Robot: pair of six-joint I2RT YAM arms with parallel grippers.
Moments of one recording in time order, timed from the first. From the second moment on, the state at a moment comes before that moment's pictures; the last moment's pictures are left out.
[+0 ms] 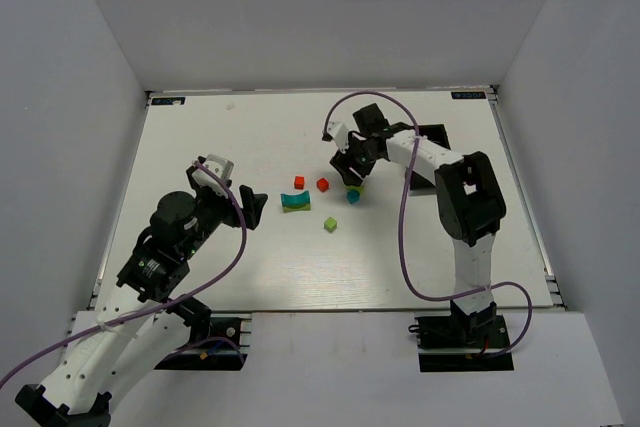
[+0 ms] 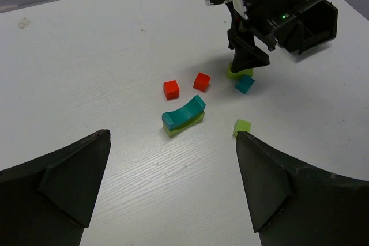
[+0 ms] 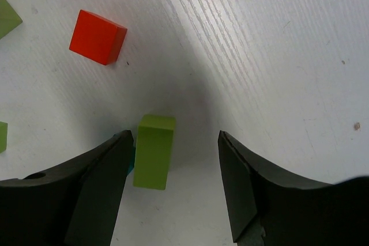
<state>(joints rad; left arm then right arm) -0.53 0.58 0.71 -0.31 -0.04 -0.10 0.50 2.04 1.53 -0.53 -0.33 -0.57</state>
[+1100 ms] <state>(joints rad) -0.53 0.58 0.71 -0.31 -0.04 -0.10 0.51 2.10 1.60 -0.68 -0.31 -0.64</state>
